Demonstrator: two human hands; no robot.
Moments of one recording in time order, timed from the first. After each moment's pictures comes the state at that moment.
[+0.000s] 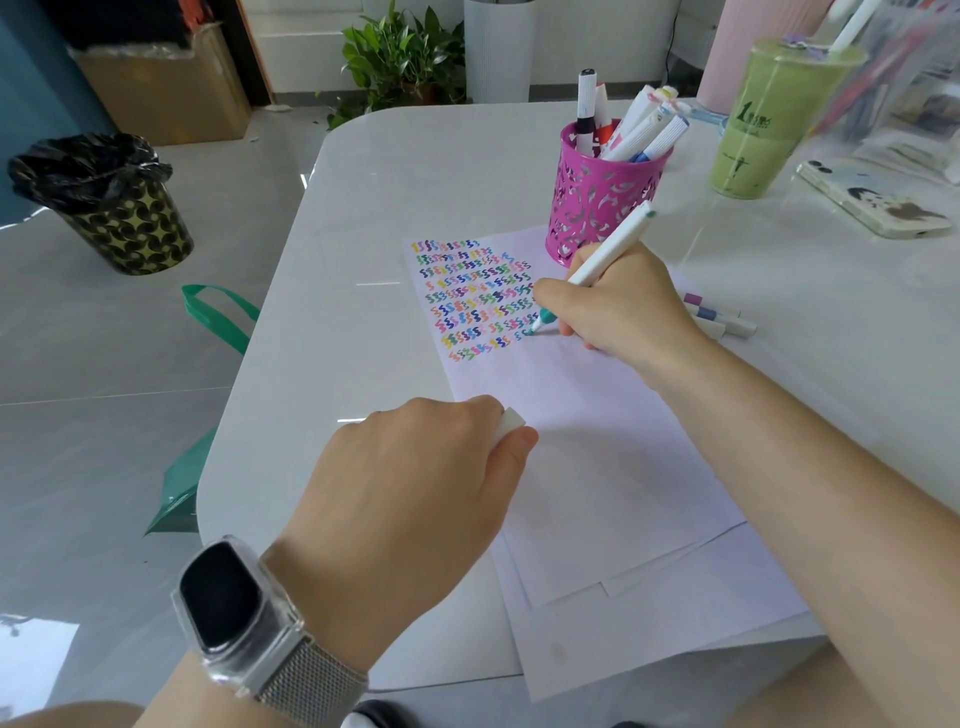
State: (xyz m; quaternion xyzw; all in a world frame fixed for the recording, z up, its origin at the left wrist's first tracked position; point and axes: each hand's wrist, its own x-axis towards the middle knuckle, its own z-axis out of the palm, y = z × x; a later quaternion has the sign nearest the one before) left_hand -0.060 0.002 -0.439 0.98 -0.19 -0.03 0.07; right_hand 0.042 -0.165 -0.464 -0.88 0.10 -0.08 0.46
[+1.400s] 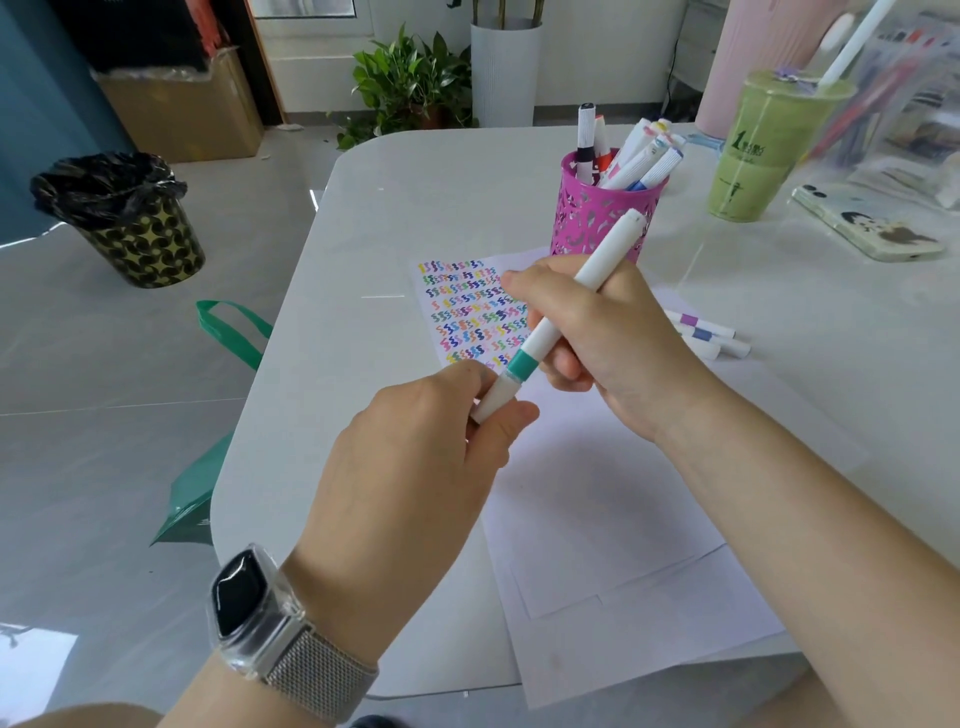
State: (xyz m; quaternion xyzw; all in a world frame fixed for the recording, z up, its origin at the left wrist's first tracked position) left_hand -0.048 0.003 -0.447 0.92 -0.11 0.03 0.39; right_hand 0.003 -0.139 -0.431 -0.73 -0.03 -0.01 0.68
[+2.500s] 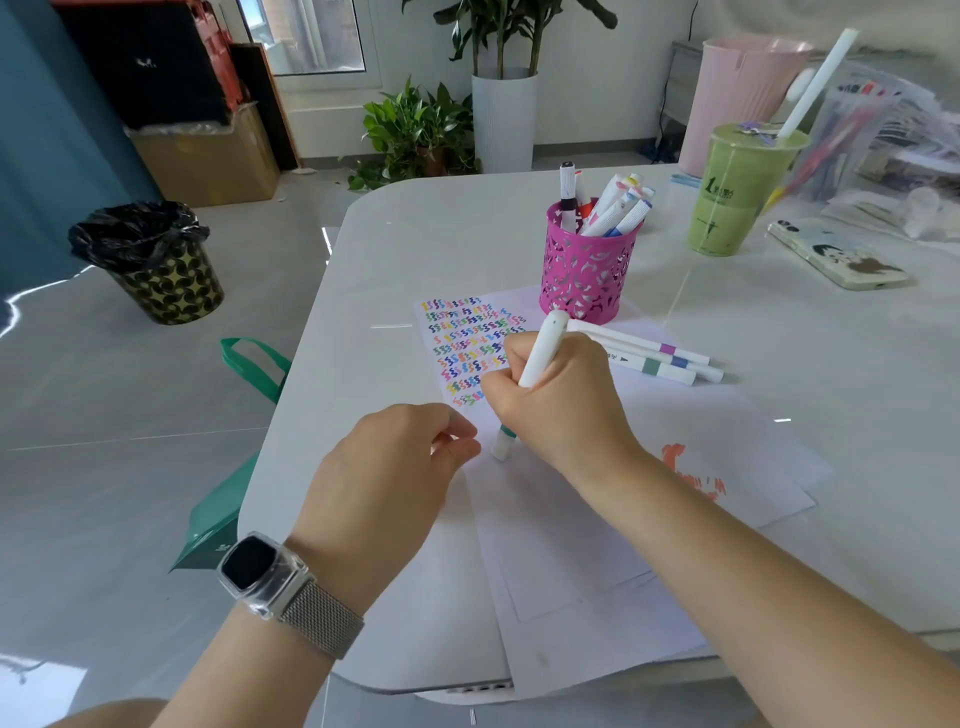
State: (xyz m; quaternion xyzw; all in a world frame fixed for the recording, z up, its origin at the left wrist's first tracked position) left_hand -0.039 0.018 -0.448 0.95 -0.09 -0.02 0.30; right_hand -0.005 -0.123 -0.458 -0.86 -0.05 -0.20 0.47
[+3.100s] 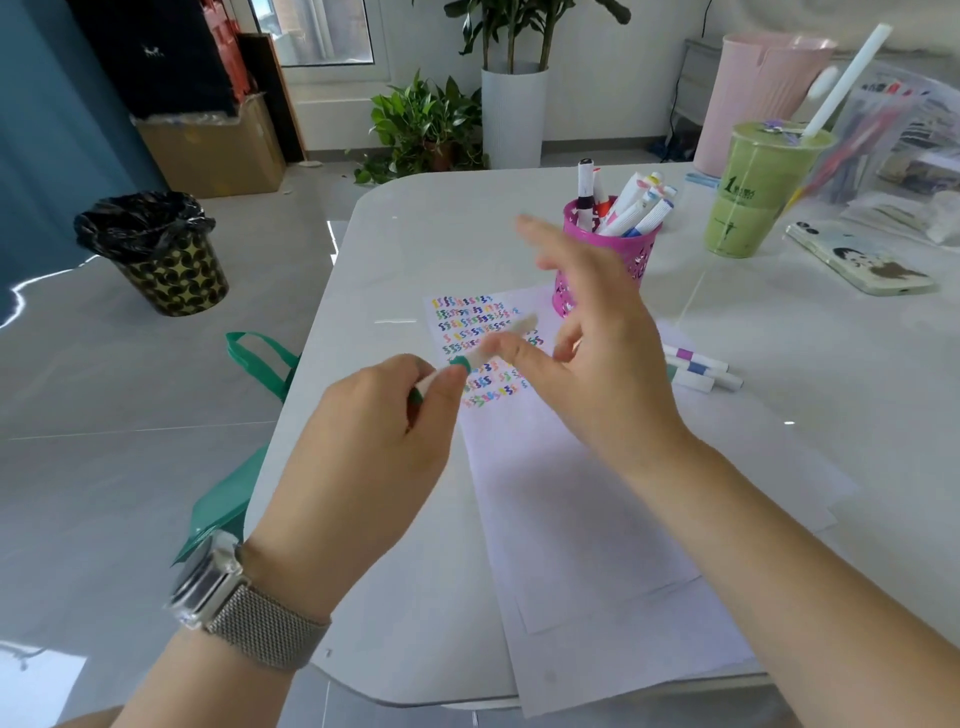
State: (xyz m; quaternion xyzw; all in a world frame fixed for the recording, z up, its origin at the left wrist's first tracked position) left_hand -0.038 0.024 -0.423 0.92 -0.08 0.09 0.37; right_hand 0.004 -0.139 -0.446 -0.85 -0.15 -0.31 0.40
